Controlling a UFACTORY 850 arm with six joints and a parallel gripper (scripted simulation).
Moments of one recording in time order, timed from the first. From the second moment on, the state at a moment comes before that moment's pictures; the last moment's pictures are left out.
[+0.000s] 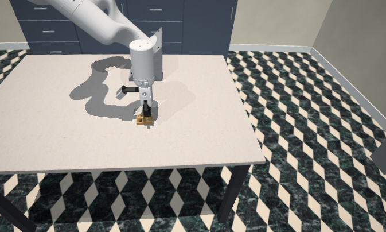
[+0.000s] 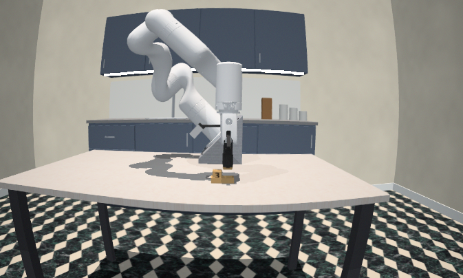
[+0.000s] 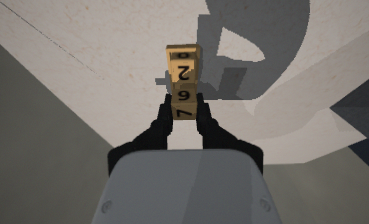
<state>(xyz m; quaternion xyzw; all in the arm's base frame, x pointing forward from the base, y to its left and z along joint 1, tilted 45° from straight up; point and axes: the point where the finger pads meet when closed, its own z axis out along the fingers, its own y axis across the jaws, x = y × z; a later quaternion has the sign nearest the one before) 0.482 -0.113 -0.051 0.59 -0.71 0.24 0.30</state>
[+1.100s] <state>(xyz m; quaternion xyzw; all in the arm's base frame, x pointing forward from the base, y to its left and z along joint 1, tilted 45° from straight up) 0.481 -0.116 -0.054 0.59 -0.71 0.24 0.30</state>
